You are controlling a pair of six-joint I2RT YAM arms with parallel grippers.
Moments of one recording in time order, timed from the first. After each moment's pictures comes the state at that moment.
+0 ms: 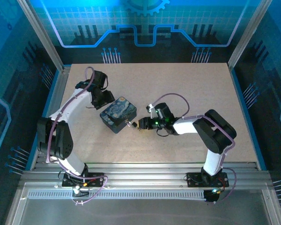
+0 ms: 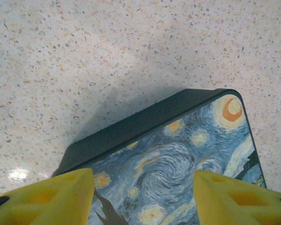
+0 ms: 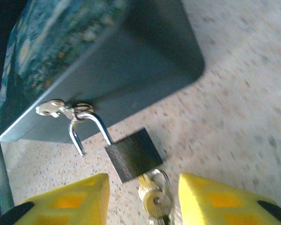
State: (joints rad) left arm -0.18 1.64 1.34 -0.86 0.02 -0.69; right arm 0.64 1.82 0.82 0.33 -0.44 0.51
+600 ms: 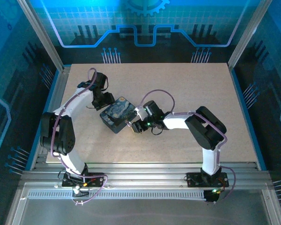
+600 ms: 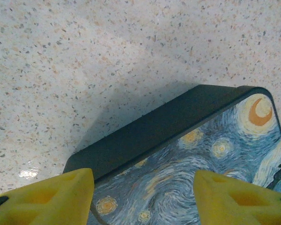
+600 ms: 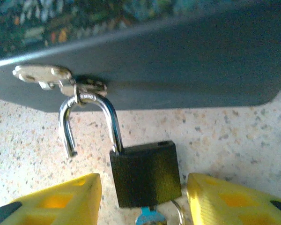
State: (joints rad) left arm -0.16 1.71 1.32 -0.83 0.05 -0.62; right arm 0.72 1.93 1.02 0.05 -0.37 0.13
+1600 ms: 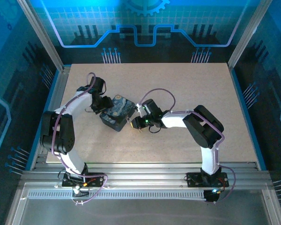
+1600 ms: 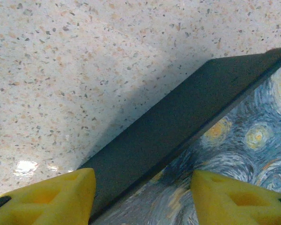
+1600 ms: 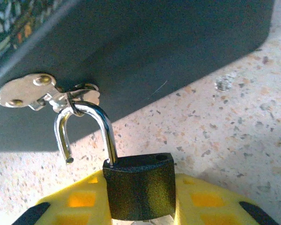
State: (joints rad) left arm -0.13 1.71 1.22 -0.74 0.09 -0.61; right arm 0.71 1.96 1.04 0.10 -0.35 0.41
